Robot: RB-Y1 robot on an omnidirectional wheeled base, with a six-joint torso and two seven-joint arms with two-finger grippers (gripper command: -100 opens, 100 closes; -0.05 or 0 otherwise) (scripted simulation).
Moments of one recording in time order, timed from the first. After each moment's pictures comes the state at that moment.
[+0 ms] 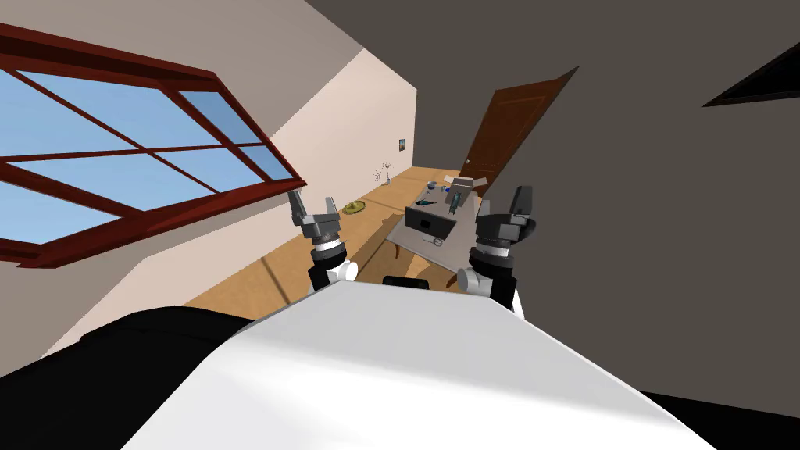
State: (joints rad) left arm 0.51 -0.01 -0.01 -2.34 0.12 -0.63 0.00; right arm 0.47 0.02 0.05 -2.35 0.05 -0.46 0.06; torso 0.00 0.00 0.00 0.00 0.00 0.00
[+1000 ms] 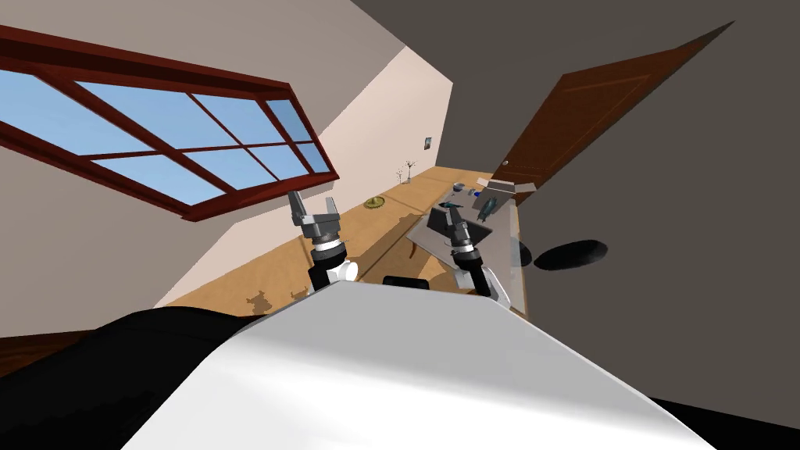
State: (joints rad) left arm 0.51 -0.01 -0.01 -2.34 0.12 -0.63 0.00; right arm 0.35 -0.25 0.16 -2.07 0.18 -0.50 0.06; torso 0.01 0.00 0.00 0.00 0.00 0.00
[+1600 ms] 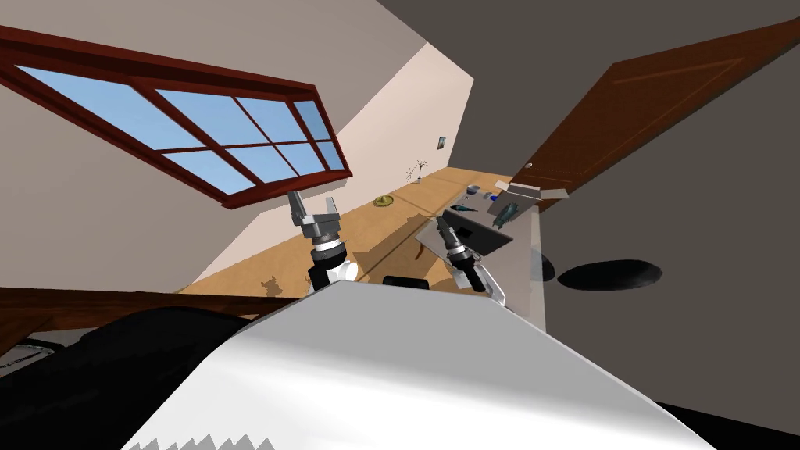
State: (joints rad) left arm 0.51 -0.01 -0.01 -2.34 0.12 -0.63 0.00; right arm 0.29 -0.35 0.21 -1.92 0.24 -0.52 0.06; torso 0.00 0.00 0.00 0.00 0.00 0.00
